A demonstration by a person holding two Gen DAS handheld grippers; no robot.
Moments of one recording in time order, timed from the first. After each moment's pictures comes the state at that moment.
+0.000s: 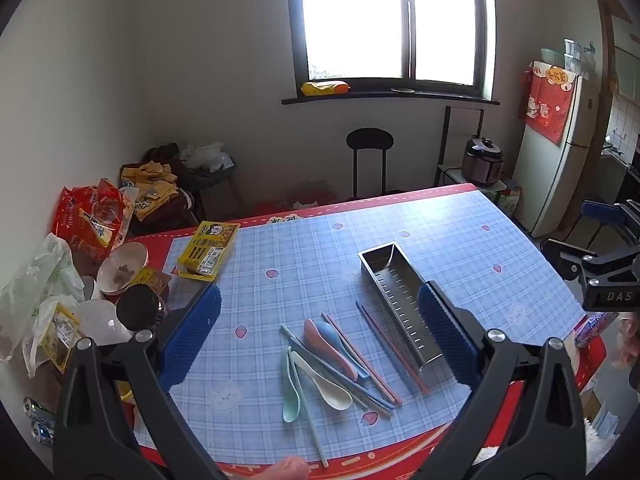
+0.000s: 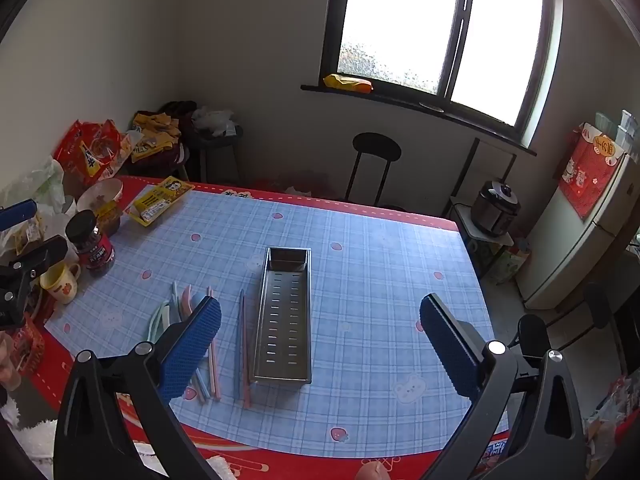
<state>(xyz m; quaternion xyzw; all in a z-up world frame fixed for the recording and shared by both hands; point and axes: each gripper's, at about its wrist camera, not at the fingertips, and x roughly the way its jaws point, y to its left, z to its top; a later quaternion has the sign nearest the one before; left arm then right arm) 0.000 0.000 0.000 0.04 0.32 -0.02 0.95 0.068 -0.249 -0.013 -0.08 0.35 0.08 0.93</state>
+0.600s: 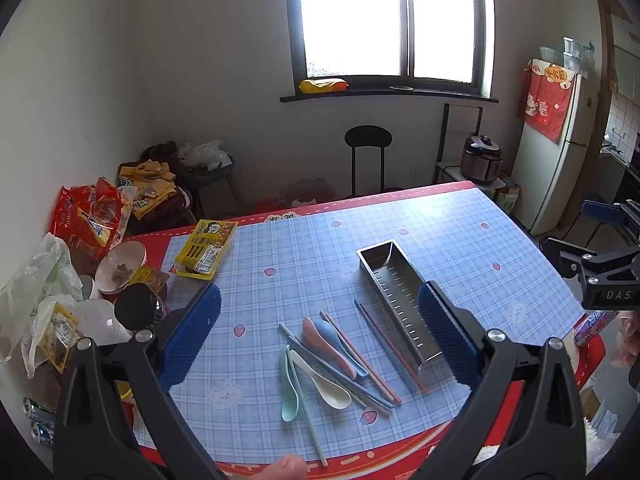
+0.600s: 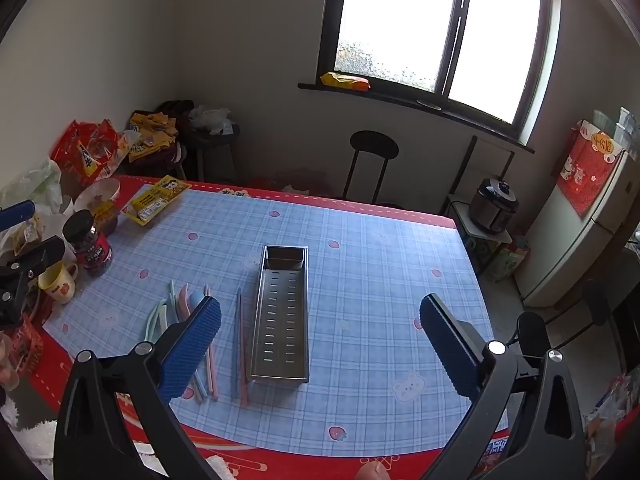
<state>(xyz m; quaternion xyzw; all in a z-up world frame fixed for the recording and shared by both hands) 0.001 -0.001 -0.001 0.04 0.33 -0.02 0.94 0.068 -0.249 -0.016 -0.08 0.35 0.08 0.93</state>
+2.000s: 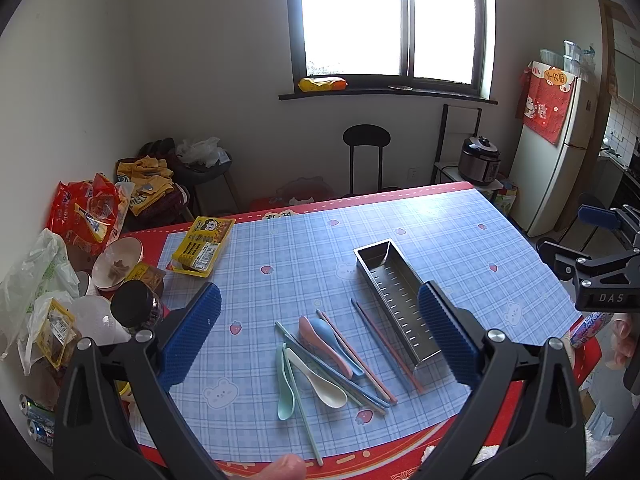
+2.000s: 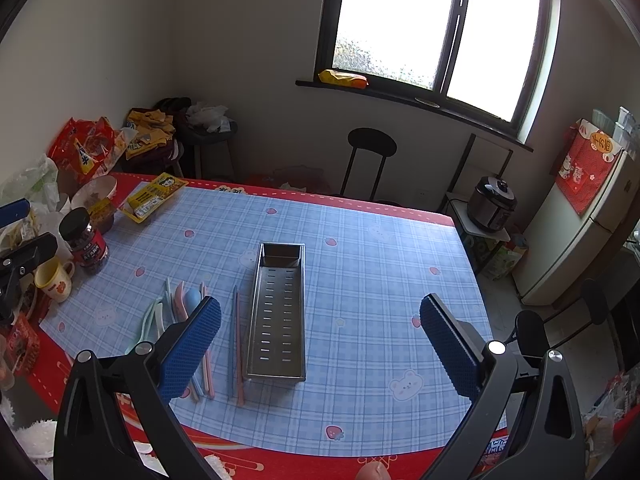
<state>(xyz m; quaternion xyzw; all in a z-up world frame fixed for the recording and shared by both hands) 0.000 -0.003 -0.002 0.04 0.33 -0.02 0.94 0.069 -0.252 -0.021 -0.09 0.36 0.07 0.93</state>
